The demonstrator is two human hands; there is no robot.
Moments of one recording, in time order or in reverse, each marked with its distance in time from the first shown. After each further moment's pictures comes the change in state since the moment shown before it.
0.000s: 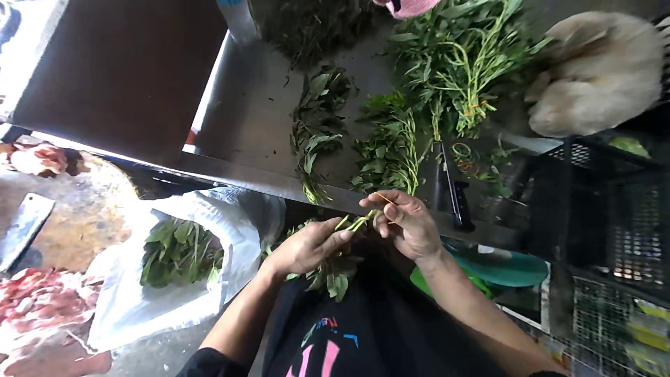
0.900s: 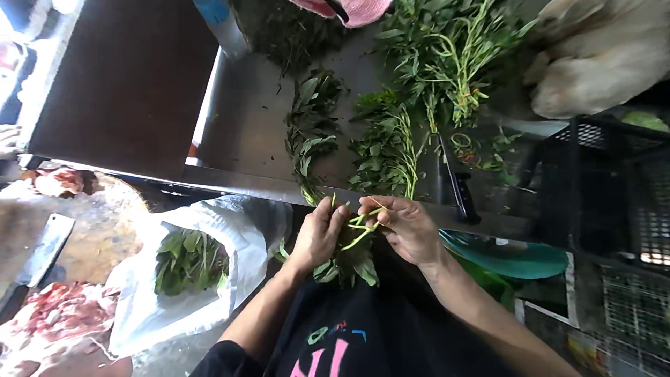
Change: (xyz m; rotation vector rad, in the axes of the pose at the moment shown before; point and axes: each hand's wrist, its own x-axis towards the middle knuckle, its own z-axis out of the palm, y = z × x) left_hand 0.028 0.004 0.030 0.043 0.495 -0.063; right_hand -0.010 -0.004 0.008 0.028 0.020 -0.048
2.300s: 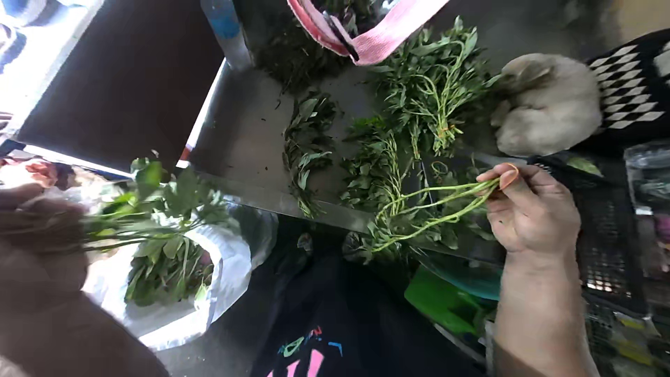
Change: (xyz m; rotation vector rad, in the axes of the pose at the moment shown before) left_hand -0.090 0.070 -0.244 -0.305 0.823 0.198; right_hand 0.006 -0.130 -0.085 -0.426 0.384 -0.294
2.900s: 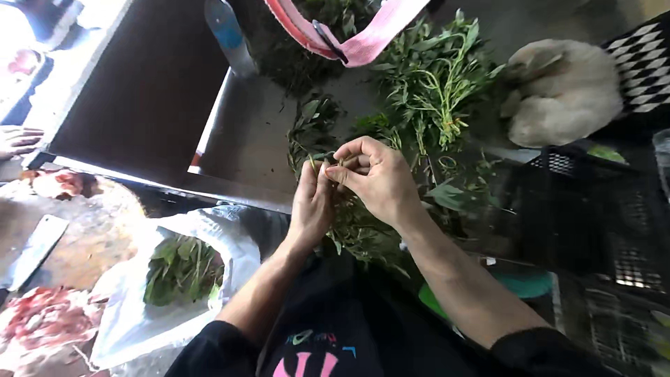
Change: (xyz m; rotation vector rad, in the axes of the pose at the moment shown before) left_hand -0.087 -0.093 0.237 0.088 -0.539 -0.228; right_hand 0.000 -0.014 0.182 -0.473 -0.357 -0.012
